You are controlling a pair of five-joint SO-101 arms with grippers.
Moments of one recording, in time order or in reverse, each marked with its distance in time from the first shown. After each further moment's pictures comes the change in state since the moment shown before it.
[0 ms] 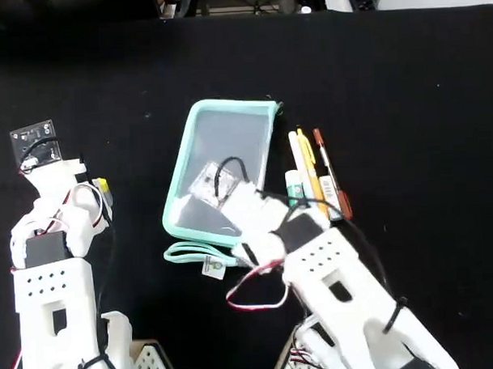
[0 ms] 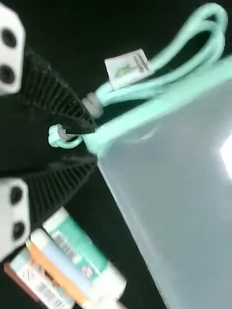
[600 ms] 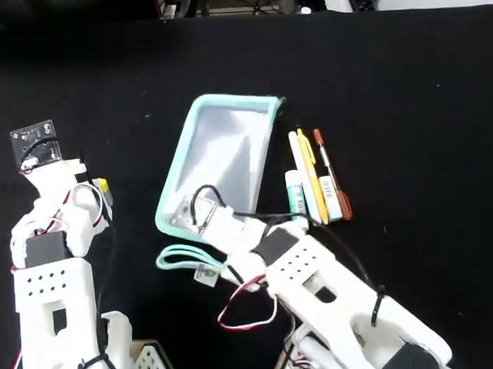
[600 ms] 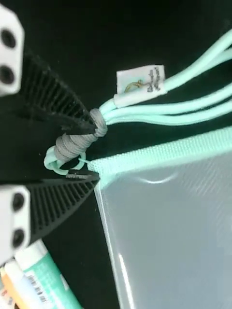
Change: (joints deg) left arm 0.0 0.0 0.0 0.0 0.0; right arm -9.2 6.9 3.7 -4.8 0.0
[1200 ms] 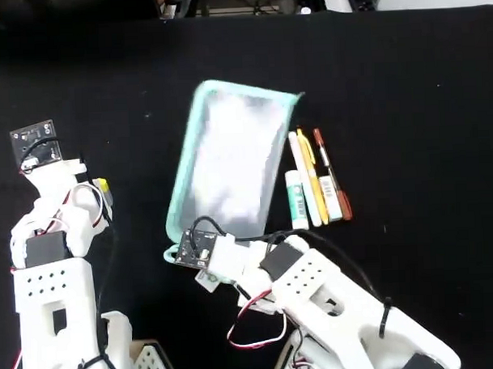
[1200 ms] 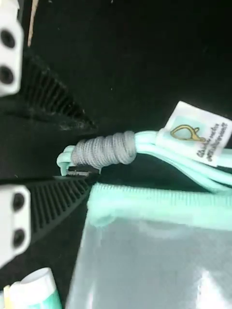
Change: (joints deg) left arm 0.0 0.0 0.0 0.0 0.0; right arm -1.8 -6.8 6.3 7.2 9.1
